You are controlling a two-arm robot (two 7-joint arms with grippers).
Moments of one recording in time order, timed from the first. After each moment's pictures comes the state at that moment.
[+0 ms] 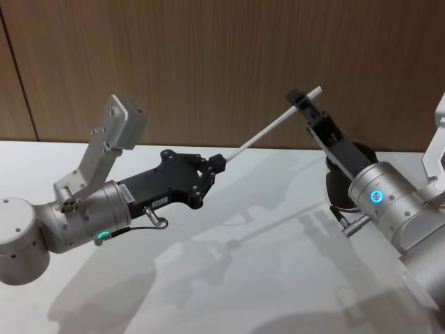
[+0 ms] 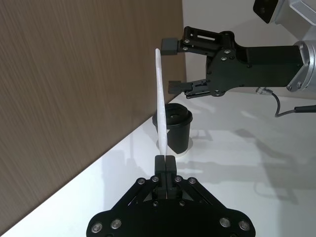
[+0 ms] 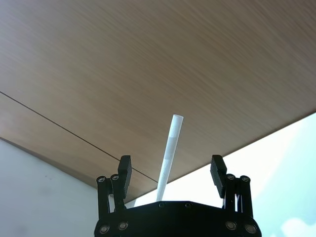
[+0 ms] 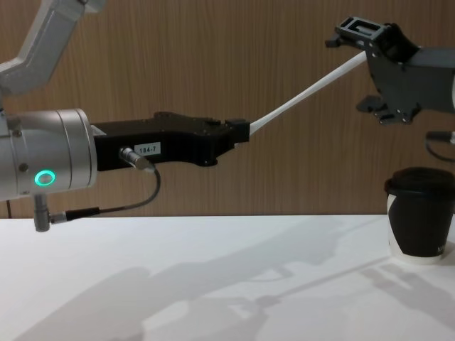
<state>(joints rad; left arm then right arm) -0.38 0.39 0.39 -1.54 -0.41 0.08 -0.64 0.21 0.01 -0.11 -1.77 1.05 0.47 -0.13</state>
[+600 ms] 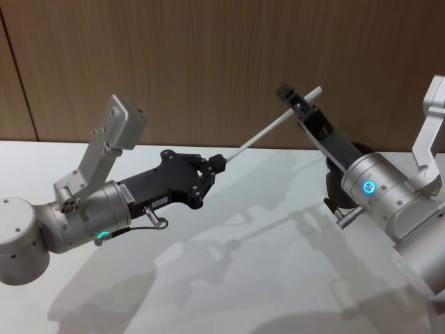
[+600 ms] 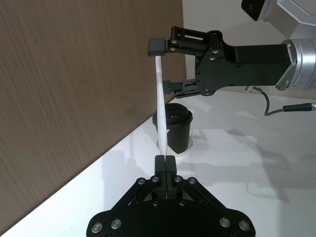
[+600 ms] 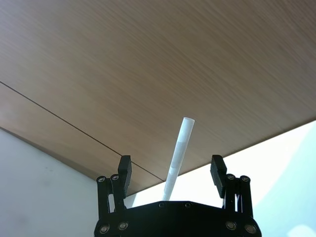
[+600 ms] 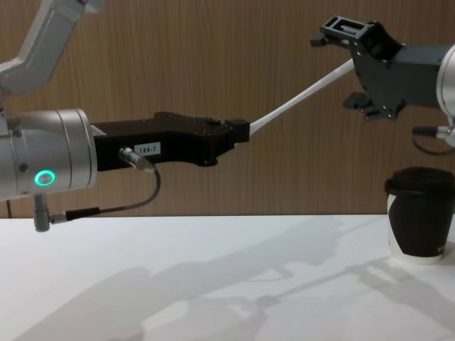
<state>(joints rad) -0.38 0.39 0.39 -1.54 -0.41 0.08 -0.64 0.26 0.04 -0.14 -1.73 1.06 0.48 -0.12</state>
